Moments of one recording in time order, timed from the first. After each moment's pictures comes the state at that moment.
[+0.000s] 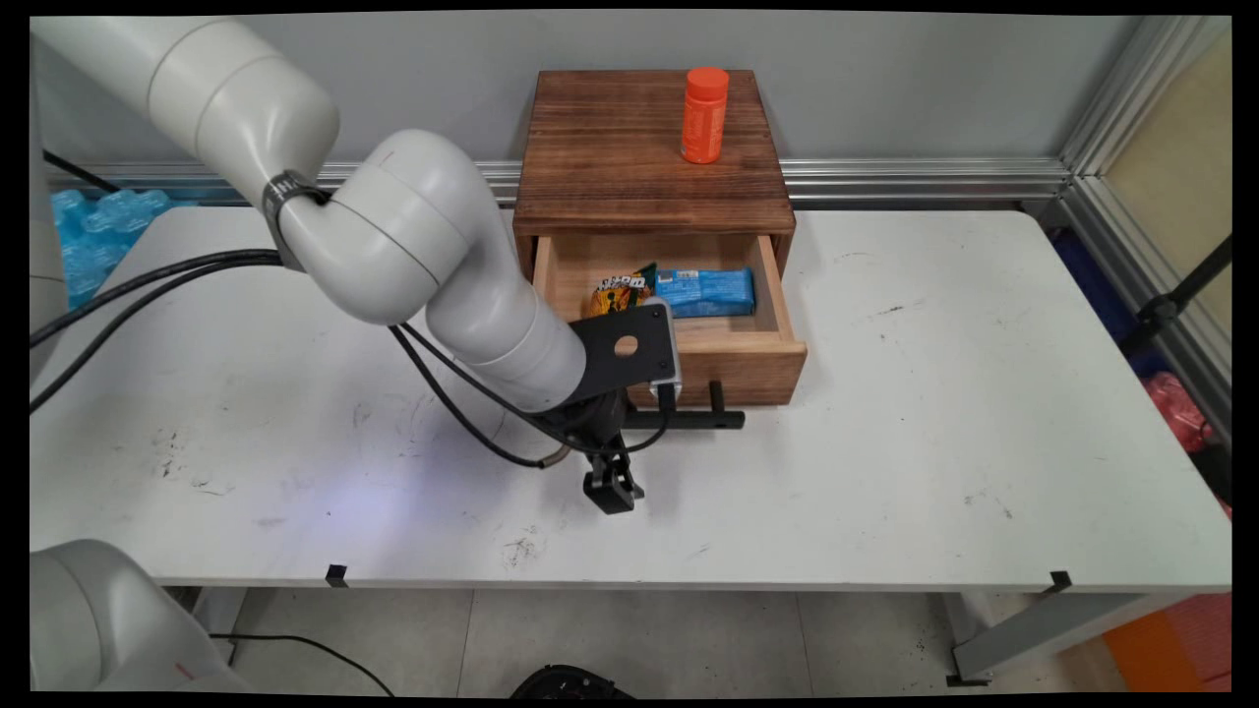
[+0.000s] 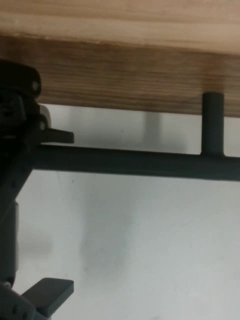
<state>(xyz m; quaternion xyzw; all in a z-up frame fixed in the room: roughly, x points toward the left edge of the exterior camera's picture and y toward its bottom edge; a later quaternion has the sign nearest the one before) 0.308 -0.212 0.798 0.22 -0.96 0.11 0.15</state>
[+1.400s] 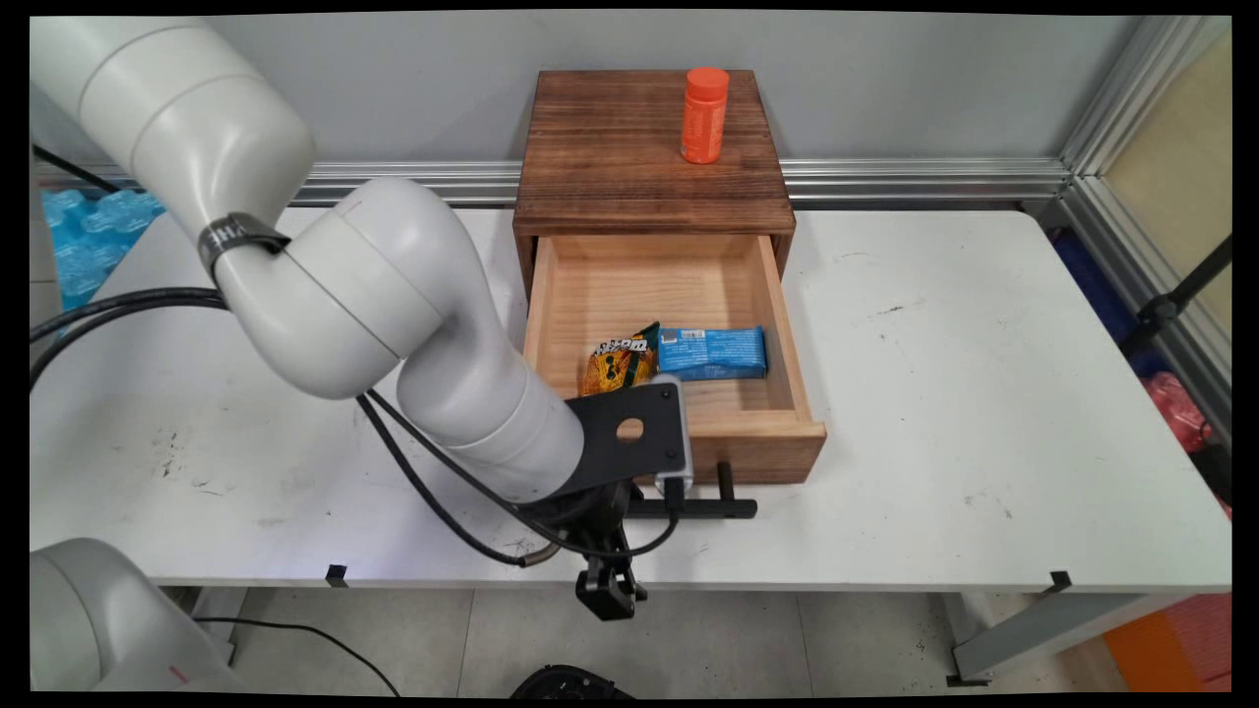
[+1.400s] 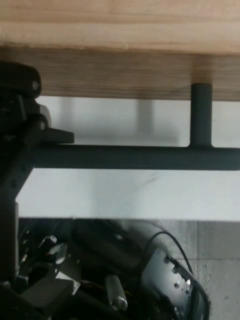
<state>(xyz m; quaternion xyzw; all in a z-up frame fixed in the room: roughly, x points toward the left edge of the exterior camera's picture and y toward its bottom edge) 0.277 -0.145 0.809 0.20 -0.96 0.05 0.16</state>
